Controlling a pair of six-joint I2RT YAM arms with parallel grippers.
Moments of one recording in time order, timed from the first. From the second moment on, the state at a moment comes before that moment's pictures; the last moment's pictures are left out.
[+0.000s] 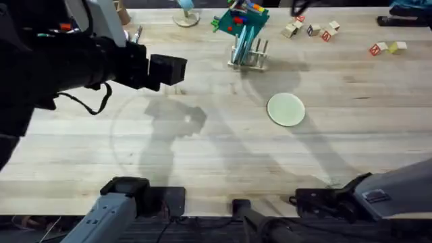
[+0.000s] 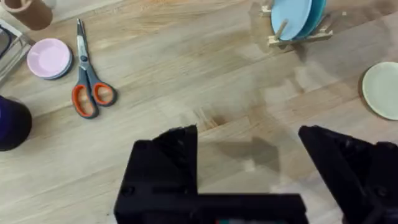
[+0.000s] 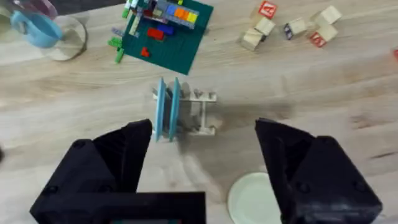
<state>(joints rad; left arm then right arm) -0.04 0.92 1.02 -0.86 0.24 0.20 0.56 1.72 1.85 -1.08 0.50 0.63</state>
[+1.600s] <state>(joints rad) -0.24 1.02 1.02 -0.86 0.20 -0.14 -0.09 1.29 1.45 -1.40 -0.08 0.08</state>
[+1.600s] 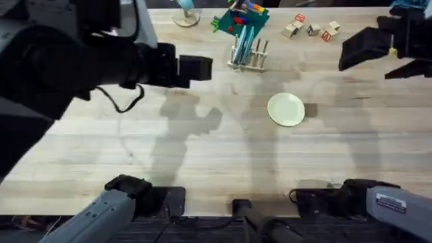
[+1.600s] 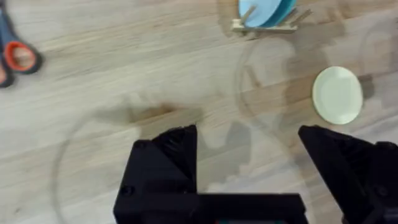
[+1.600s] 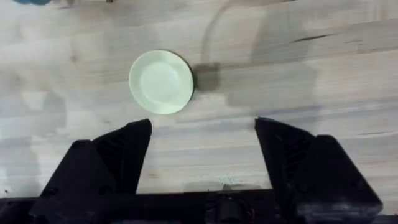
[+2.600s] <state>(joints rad) -0.67 1.43 1.02 -0.38 0.42 -0.65 -0.14 1.29 1.45 -1.42 -0.13 0.02</state>
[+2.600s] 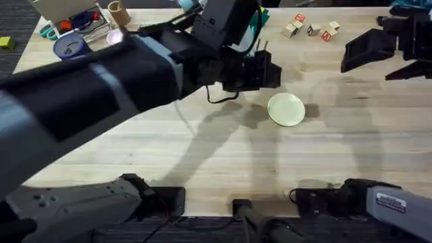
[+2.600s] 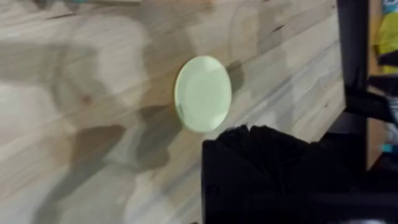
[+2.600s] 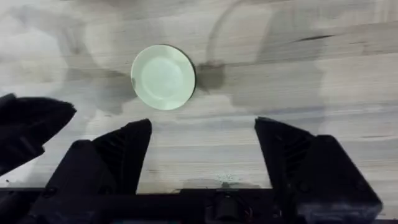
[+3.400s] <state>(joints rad) -0.68 1.66 0.85 0.07 0.56 -0.81 -0.14 1.29 1.45 -1.41 -0.13 0.02</state>
